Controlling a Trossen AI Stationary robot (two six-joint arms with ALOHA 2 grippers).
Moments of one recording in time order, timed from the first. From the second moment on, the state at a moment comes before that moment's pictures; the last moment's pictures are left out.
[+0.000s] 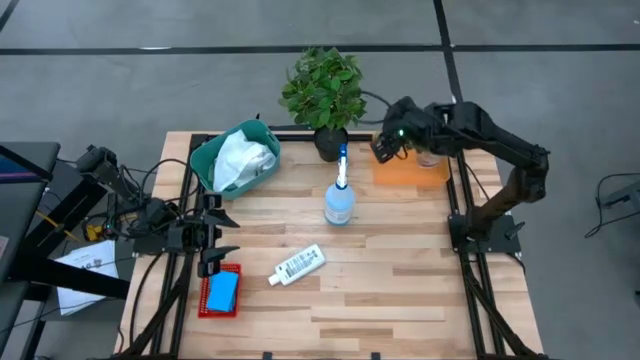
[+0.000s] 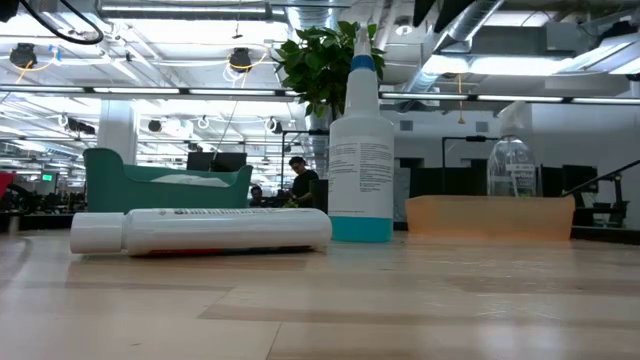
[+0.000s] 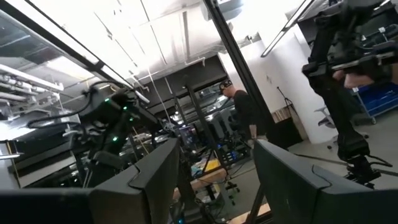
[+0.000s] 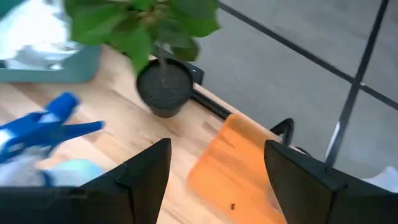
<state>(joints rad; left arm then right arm) -0.63 0.72 0.32 0.92 -0.40 0.65 -0.19 1.55 2.00 -1.46 0.61 0.57</state>
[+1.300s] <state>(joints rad) -0.63 0.72 0.32 0.92 -0.42 0.62 0.37 1.75 1.95 -1.23 1.07 0.86</state>
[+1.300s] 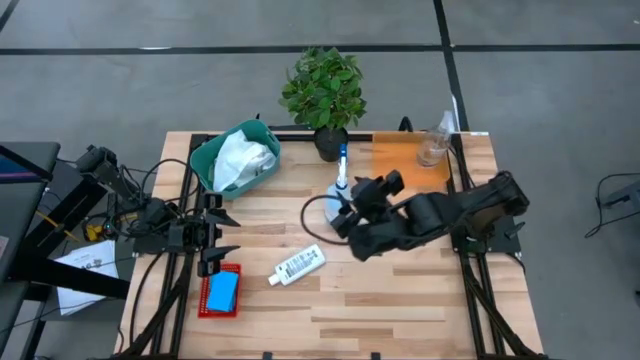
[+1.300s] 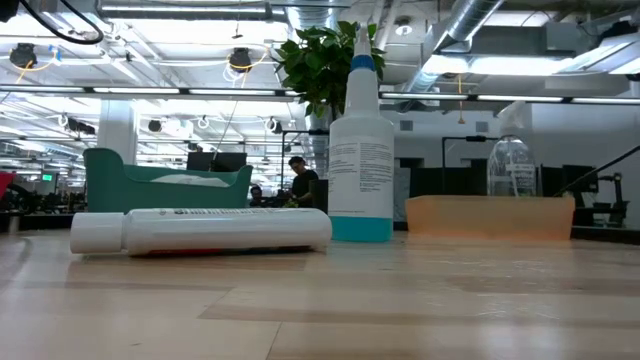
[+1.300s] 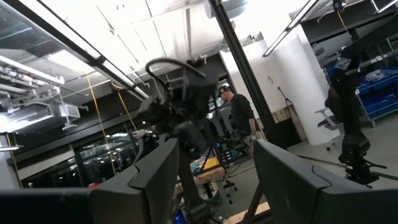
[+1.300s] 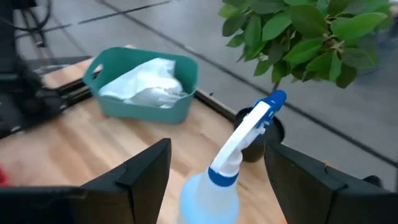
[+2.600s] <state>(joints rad) -0.63 0.72 0.32 0.92 -0.42 0.61 0.25 1.92 1.95 -1.35 1.25 1.38</state>
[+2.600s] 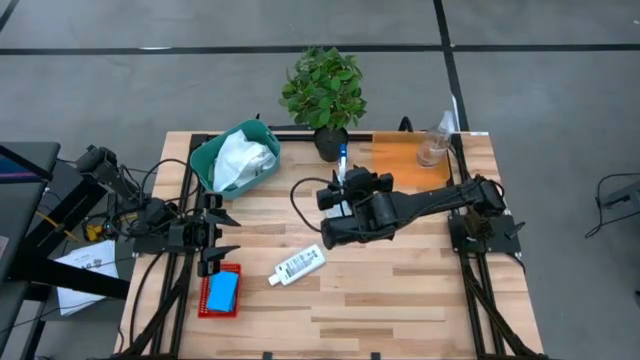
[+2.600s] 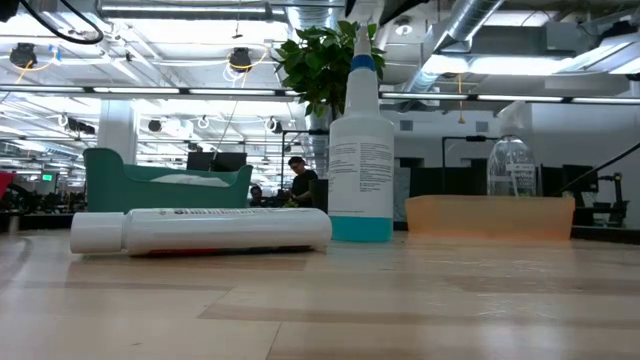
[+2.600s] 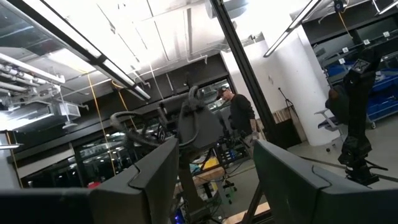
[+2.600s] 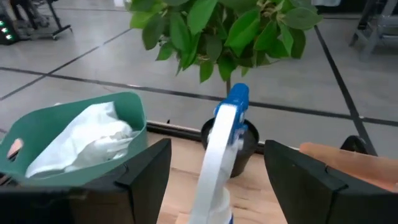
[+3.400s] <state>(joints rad) -0.63 0.72 0.32 0.92 -0.42 0.61 0.18 1.92 1.95 -1.33 1.17 1.35</state>
